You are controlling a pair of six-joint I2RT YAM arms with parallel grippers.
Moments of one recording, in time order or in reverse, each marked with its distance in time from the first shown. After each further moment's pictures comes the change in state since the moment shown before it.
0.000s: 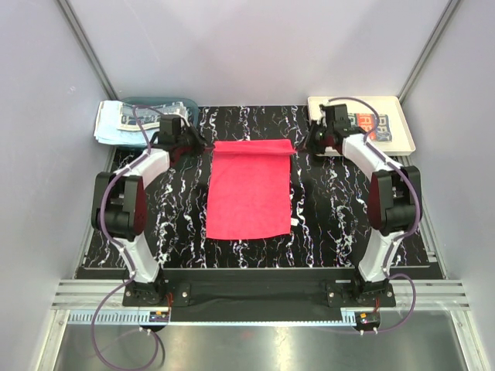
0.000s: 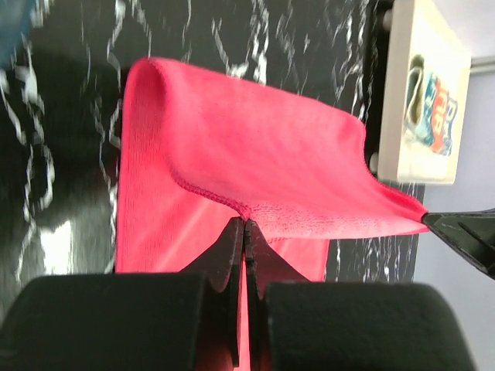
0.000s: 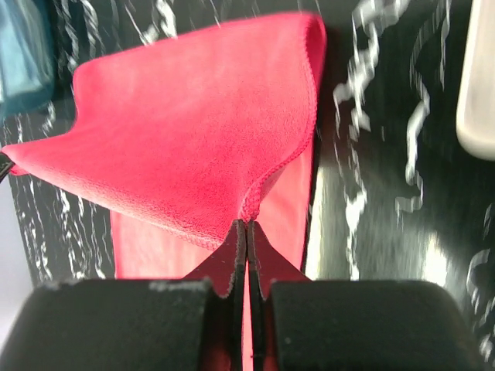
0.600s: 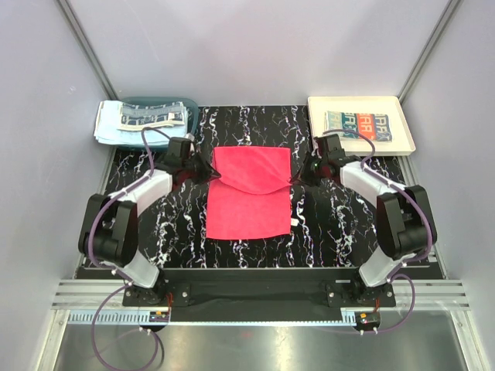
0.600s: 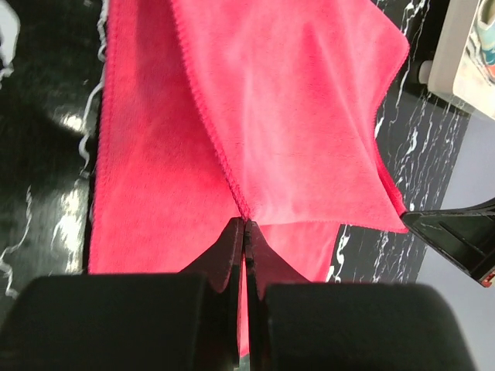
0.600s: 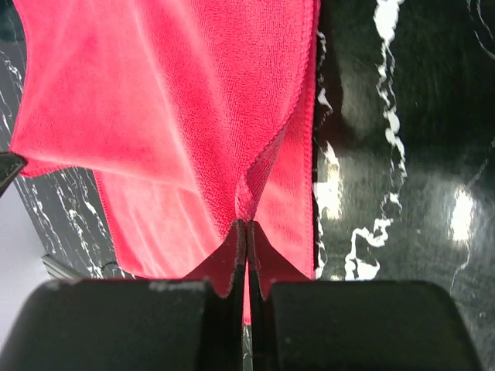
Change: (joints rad) left arm -0.118 -0.230 -0.290 -0.112 -0.059 -0.058; right arm 0.100 -0.239 -0.430 0.053 0.004 0.144
